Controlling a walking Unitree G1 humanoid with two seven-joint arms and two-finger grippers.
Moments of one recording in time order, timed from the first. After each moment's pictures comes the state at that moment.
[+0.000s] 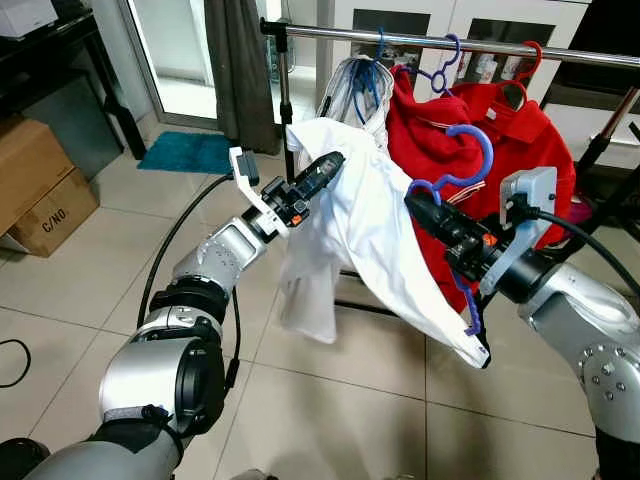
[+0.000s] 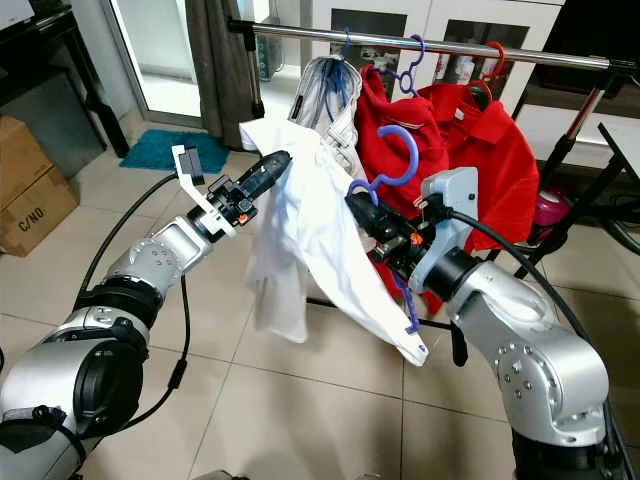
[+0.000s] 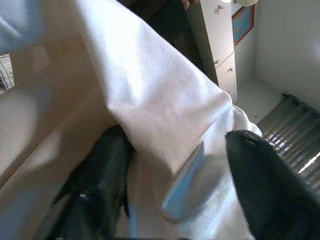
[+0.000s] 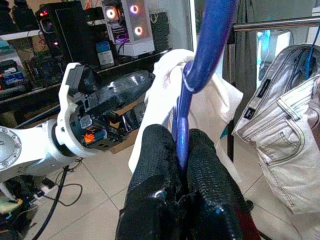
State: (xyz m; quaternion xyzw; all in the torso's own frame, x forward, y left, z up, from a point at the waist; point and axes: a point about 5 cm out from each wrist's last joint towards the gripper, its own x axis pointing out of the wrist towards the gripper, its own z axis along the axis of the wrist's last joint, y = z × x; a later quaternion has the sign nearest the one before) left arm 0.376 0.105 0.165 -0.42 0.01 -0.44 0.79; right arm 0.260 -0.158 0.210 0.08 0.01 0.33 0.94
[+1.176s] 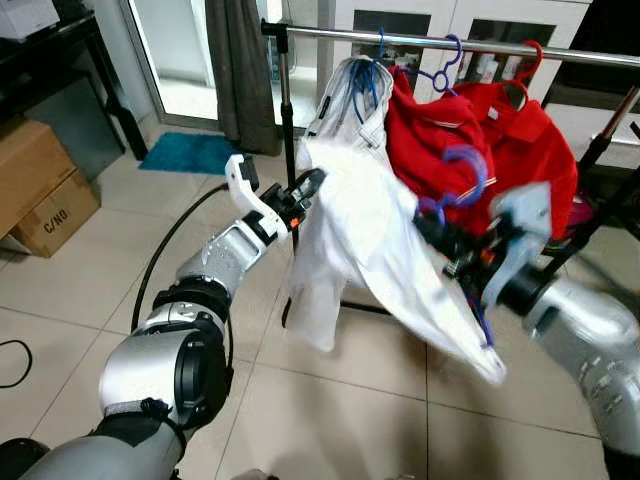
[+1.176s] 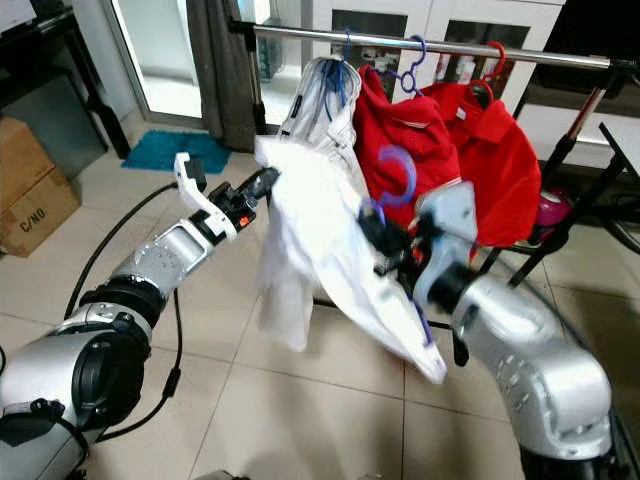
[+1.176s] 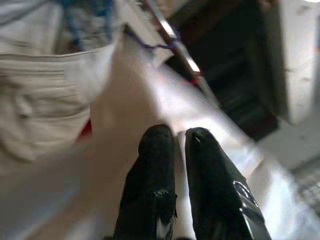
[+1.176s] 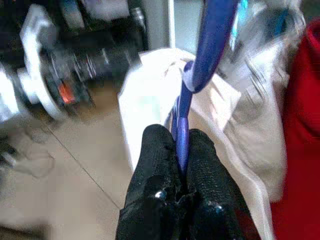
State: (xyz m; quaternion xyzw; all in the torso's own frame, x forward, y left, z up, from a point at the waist) left arm 0.387 0.115 0.145 -0.41 0.08 -0.27 0.87; right arm 0.255 -0.164 0.178 -0.01 0.08 0.28 0.96
